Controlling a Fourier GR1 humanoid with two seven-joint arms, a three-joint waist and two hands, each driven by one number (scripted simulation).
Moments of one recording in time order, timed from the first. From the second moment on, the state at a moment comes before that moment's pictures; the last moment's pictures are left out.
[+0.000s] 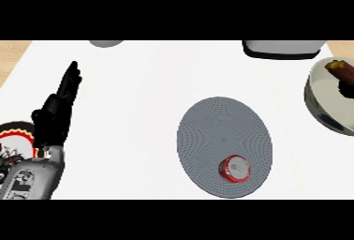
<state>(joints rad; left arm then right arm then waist) -0.23 0.28 -0.06 -1.57 -0.10 0.21 0.14 -0.64 -0.58 -0.40 -0.62 0.66 -0.51 -0.02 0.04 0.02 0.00</state>
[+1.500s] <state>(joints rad) -0.22 0.28 0.00 -1.59 -0.11 0.17 0.17 -0.52 -0.78 -0.77 -0.33 0.16 0.06 -0.63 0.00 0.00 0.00</state>
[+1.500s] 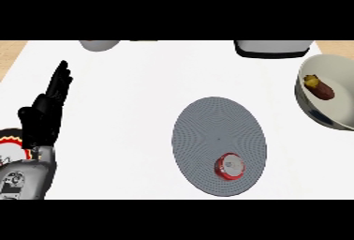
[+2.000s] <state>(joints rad) -0.20 0.26 0.01 -1.63 -0.14 0.16 0.20 -0.26 -0.71 -0.75 -0.58 0.03 0.23 -0.65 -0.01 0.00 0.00</state>
